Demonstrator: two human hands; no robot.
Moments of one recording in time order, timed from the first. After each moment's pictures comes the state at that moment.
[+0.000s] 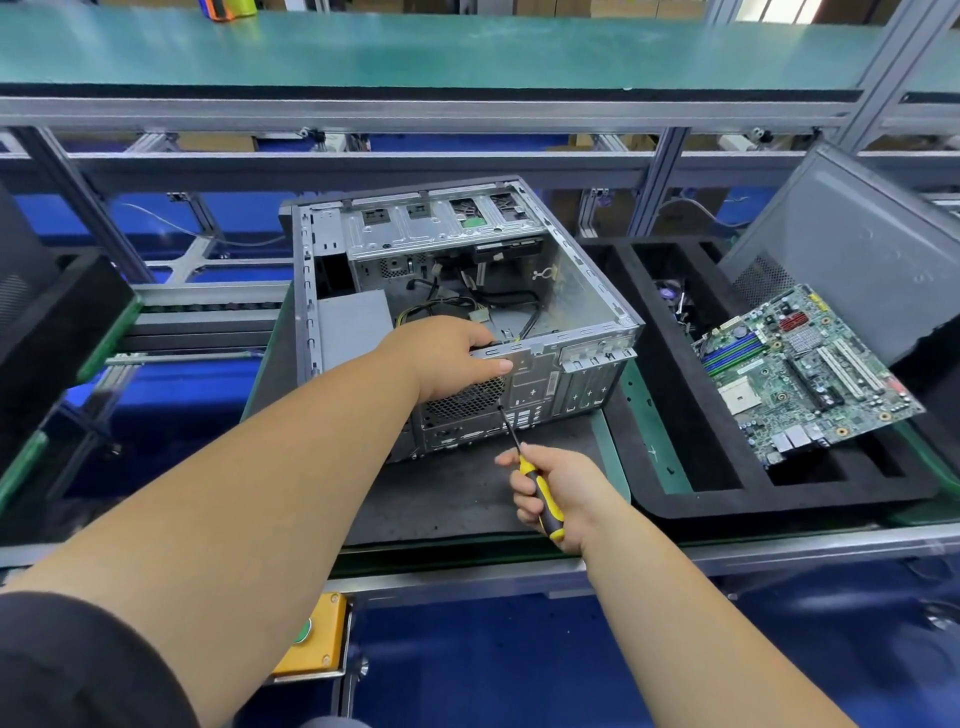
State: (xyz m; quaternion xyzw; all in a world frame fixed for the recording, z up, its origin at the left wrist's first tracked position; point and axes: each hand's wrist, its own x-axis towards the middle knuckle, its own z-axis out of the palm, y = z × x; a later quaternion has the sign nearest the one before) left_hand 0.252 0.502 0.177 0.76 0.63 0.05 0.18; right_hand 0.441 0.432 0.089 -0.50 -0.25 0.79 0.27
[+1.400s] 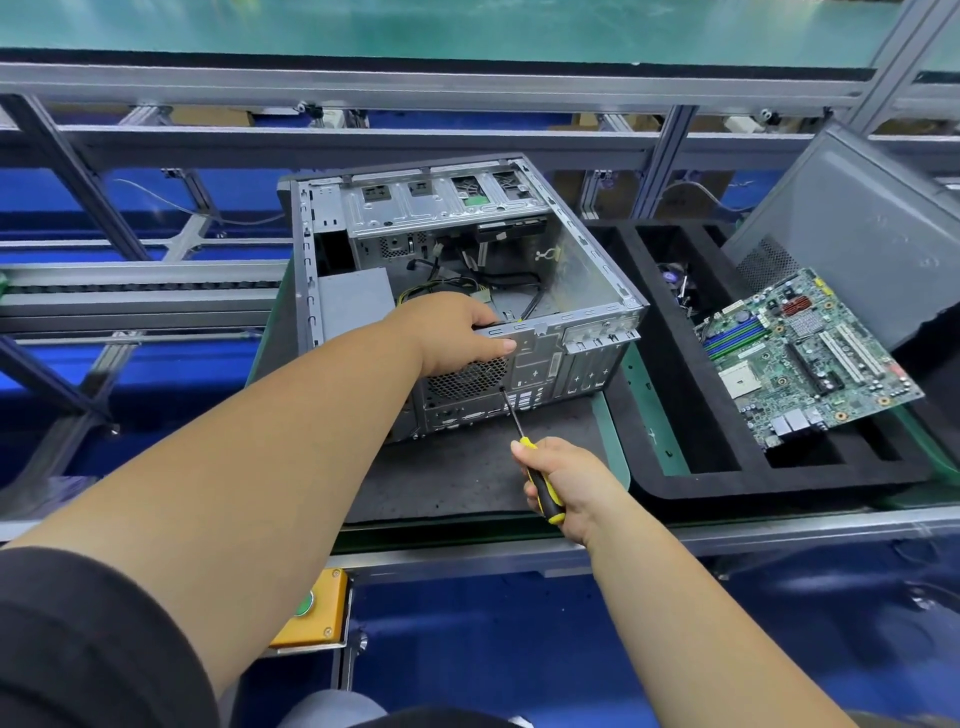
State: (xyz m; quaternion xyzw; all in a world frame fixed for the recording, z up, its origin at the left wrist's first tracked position) left_hand 0.251 0.505 0.180 0.76 0.61 0.05 0.22; right_hand 0.441 0.421 0.083 -0.59 -0.33 0.68 0.27
